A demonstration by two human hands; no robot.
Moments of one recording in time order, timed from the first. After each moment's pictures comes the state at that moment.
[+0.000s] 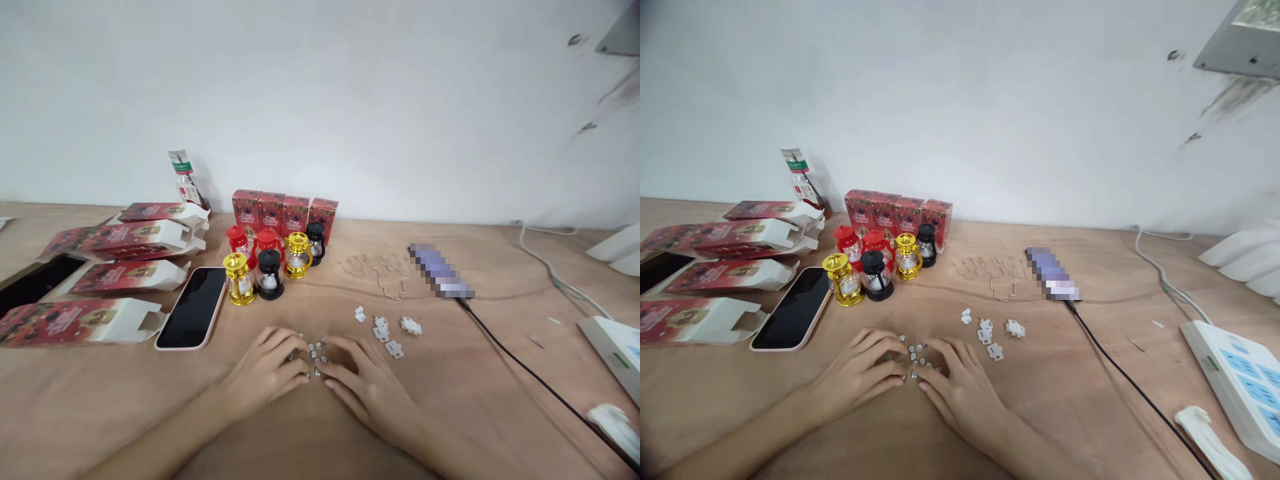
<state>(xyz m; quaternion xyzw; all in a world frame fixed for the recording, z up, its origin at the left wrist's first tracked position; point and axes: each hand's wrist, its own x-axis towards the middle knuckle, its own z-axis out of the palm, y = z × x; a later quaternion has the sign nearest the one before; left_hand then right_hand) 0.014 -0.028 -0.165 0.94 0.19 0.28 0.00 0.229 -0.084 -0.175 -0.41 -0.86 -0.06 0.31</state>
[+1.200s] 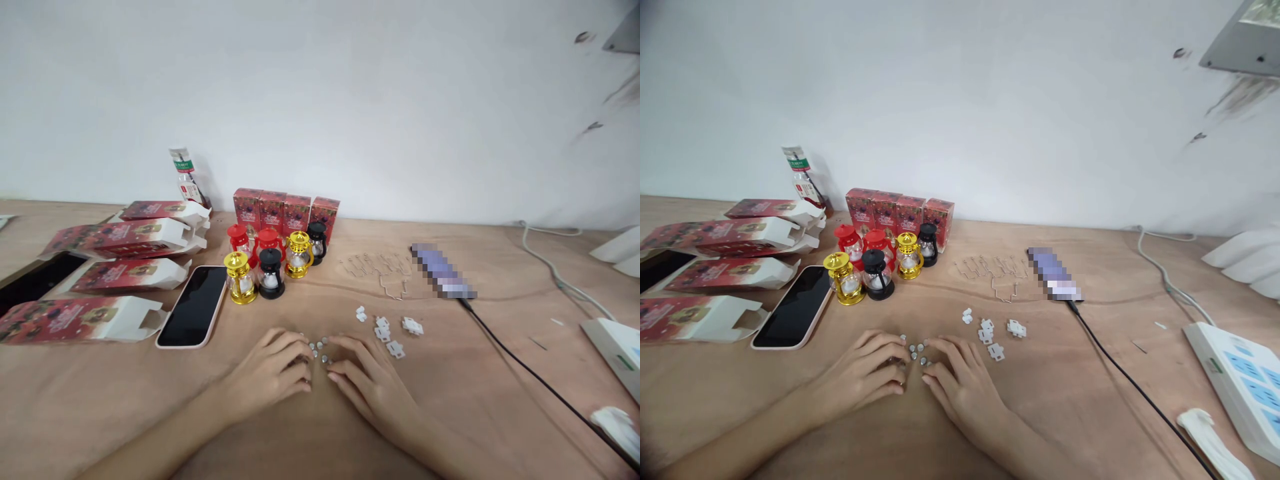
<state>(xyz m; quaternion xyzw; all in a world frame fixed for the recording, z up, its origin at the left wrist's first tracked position) 0.015 -0.029 -0.164 0.95 0.16 0.27 0.01 0.230 -0.083 -0.171 -0.41 -0.84 -0.09 0.34</state>
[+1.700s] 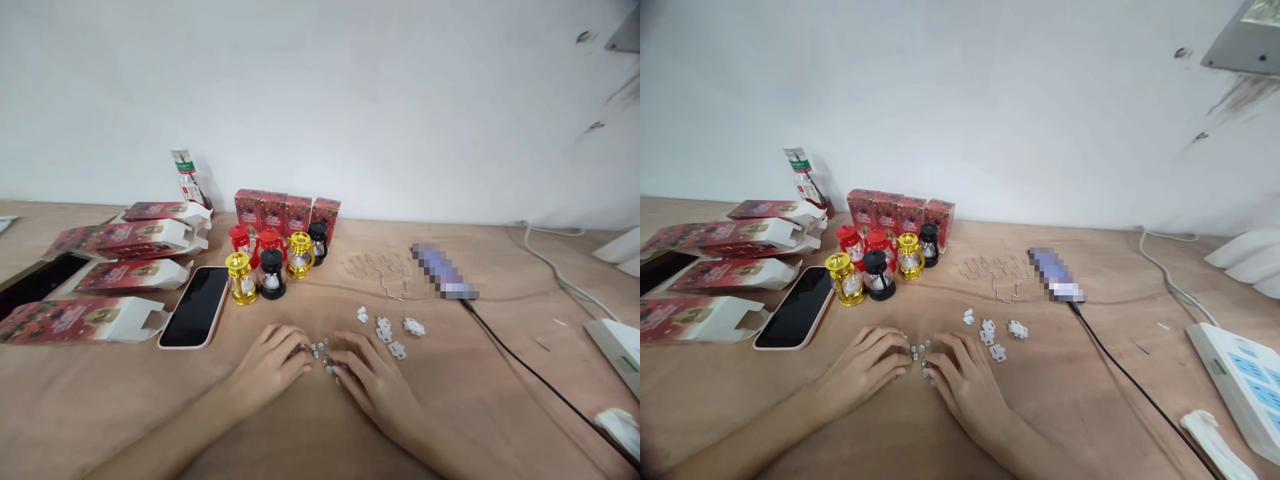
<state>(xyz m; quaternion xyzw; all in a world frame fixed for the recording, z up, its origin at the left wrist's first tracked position) 0.018 -0.029 -0.166 0.94 0.21 0.28 -0.04 0.232 -0.081 -0.178 -0.45 -0.83 -0.08 0.32</state>
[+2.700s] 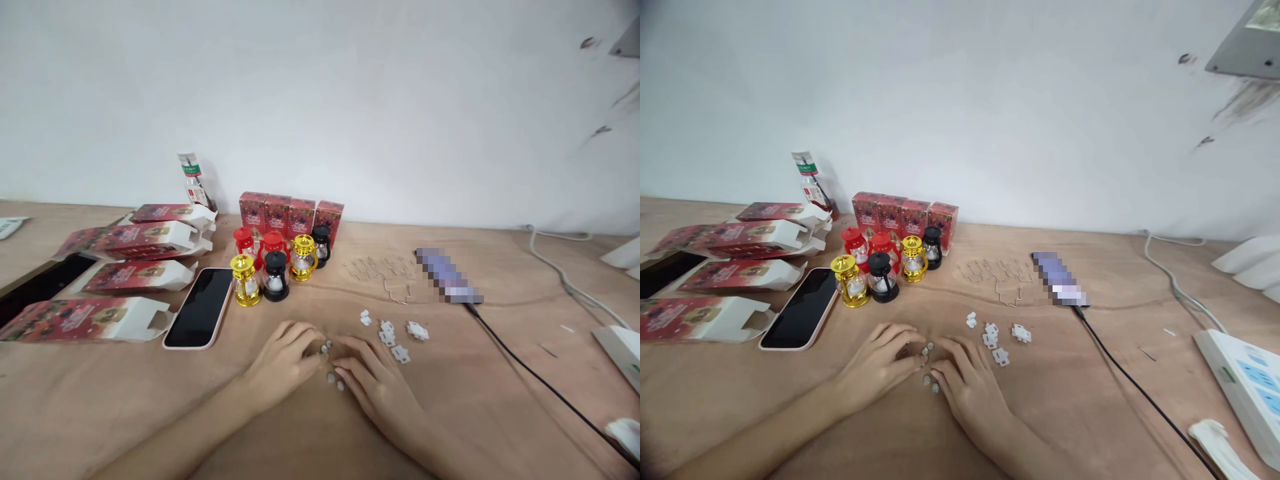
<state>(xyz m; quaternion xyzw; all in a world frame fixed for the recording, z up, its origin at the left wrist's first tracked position) 0.034 -0.024 -0.168 0.93 0.22 0.31 -0.03 0.229 -0.080 -0.182 -0.44 -0.82 -0.10 0.34</state>
